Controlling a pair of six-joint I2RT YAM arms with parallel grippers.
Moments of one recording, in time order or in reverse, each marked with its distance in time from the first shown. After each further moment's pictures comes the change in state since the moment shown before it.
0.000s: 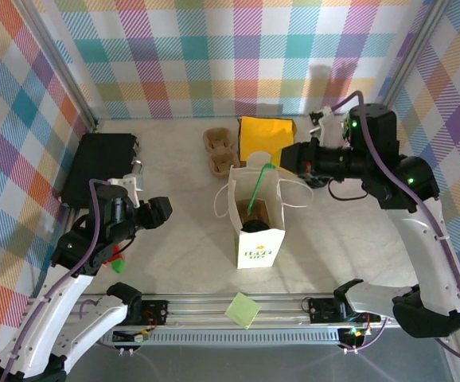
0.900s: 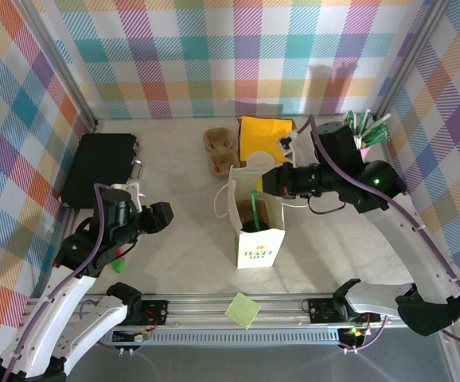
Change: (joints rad) left arm 0.000 -0.018 -0.061 -0.001 0.015 -0.019; right arm 0.135 0.027 -0.149 0.002 0.132 -0.141
